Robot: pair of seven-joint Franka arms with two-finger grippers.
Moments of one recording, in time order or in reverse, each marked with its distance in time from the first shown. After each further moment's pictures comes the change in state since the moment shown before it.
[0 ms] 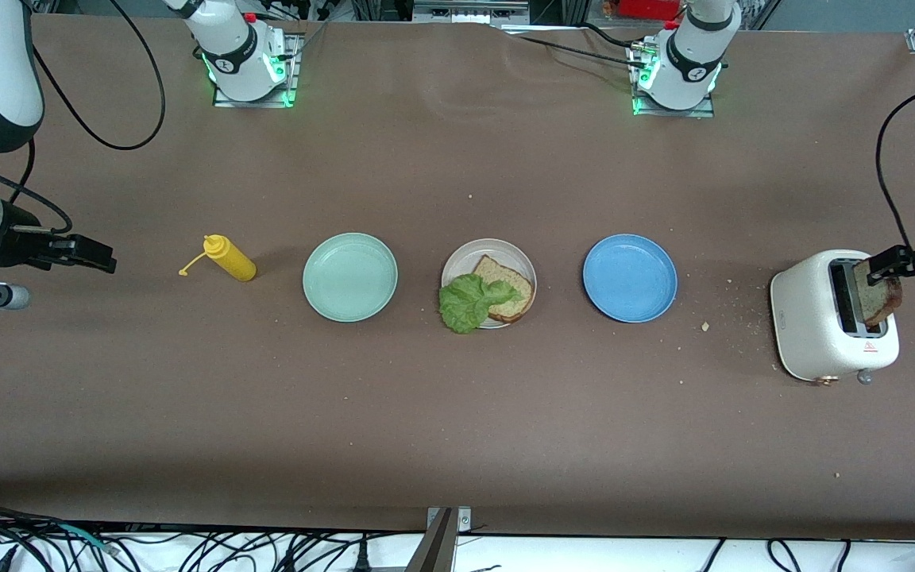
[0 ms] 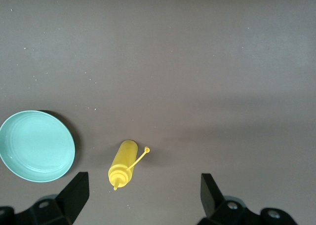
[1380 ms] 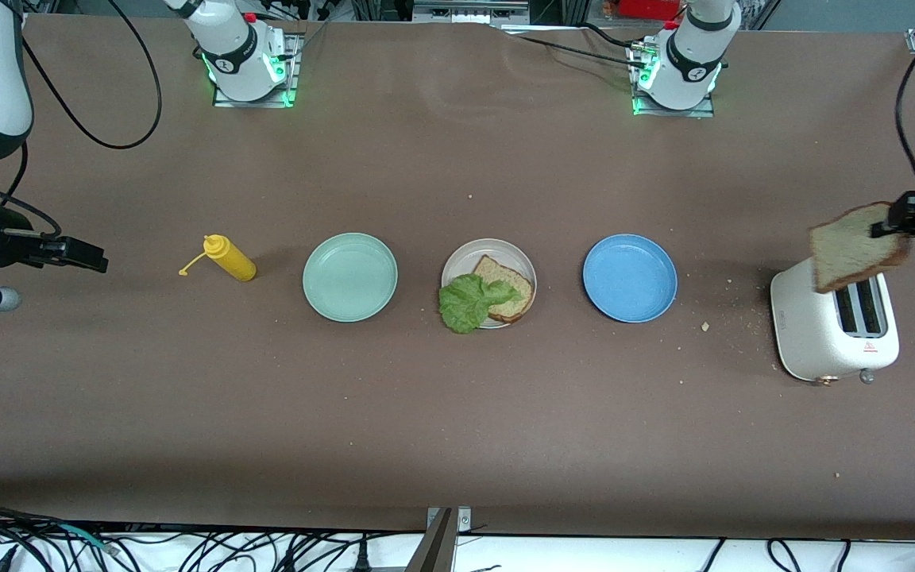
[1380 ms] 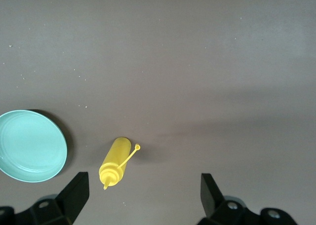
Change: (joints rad) left arm -0.032 0.011 -0.079 0.419 -0.355 -0.772 0.016; right arm -0.024 0.005 -0.004 -0.014 -0.001 -0.005 0.000
